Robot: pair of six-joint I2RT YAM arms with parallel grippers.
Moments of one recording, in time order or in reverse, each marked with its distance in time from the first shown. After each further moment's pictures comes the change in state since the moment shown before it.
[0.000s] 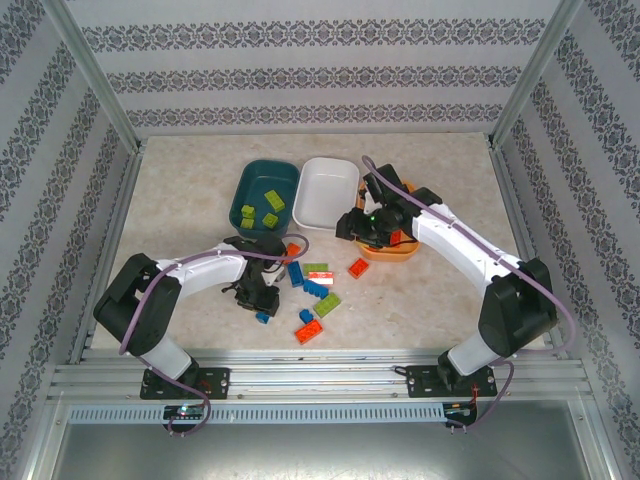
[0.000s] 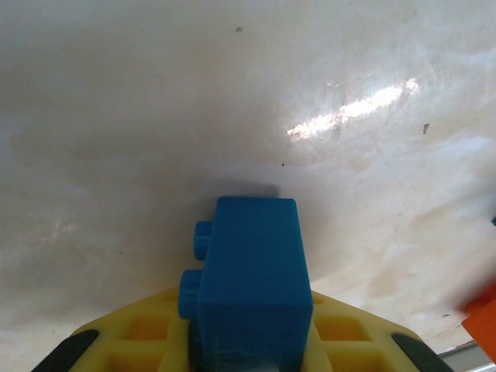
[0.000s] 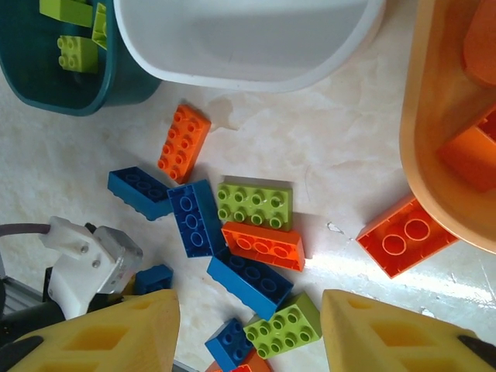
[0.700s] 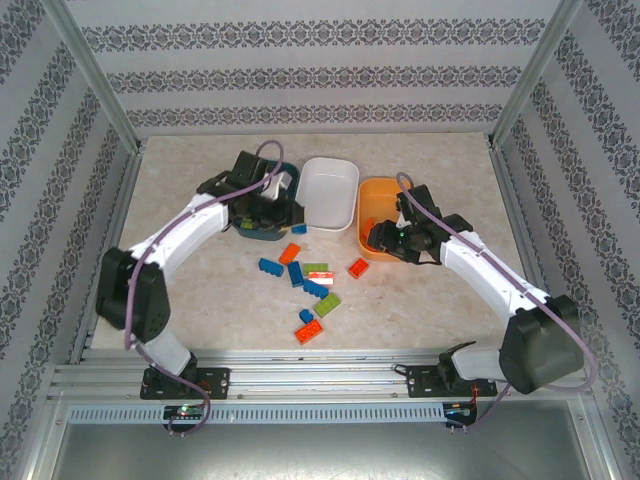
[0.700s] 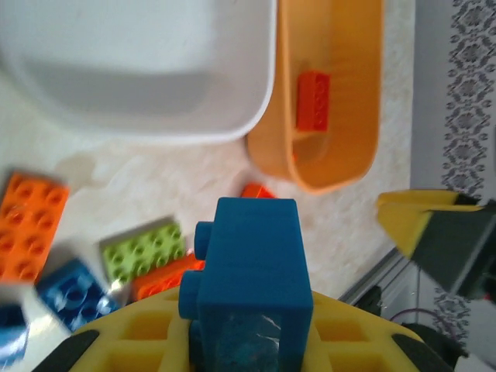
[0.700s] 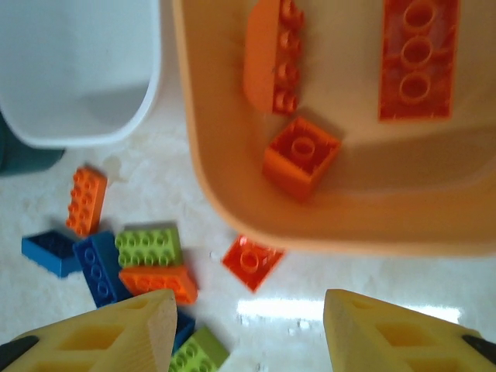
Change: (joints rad) left arm 0.223 0.116 0.539 0.193 0.392 -0.257; right arm -0.154 -0.200 -0.285 0.147 0.127 0.002
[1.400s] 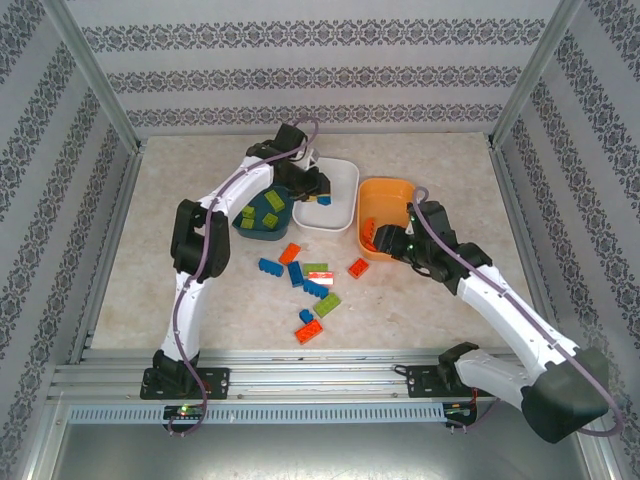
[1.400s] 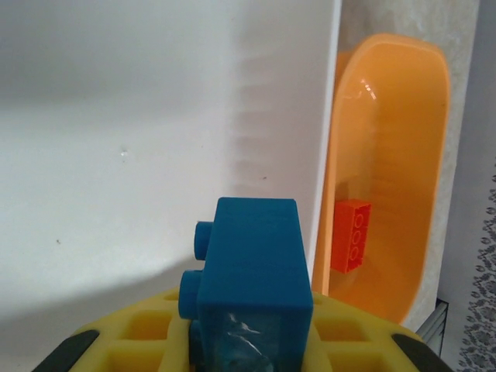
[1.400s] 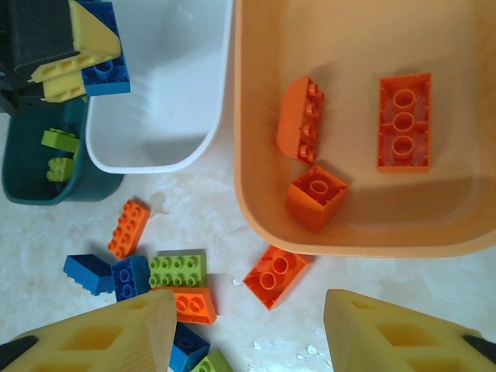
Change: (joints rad) left arm -0.011 0.598 0.674 -0.169 -0.045 0.016; right arm 0.069 -0.269 -0.139 0.096 0.125 0.010
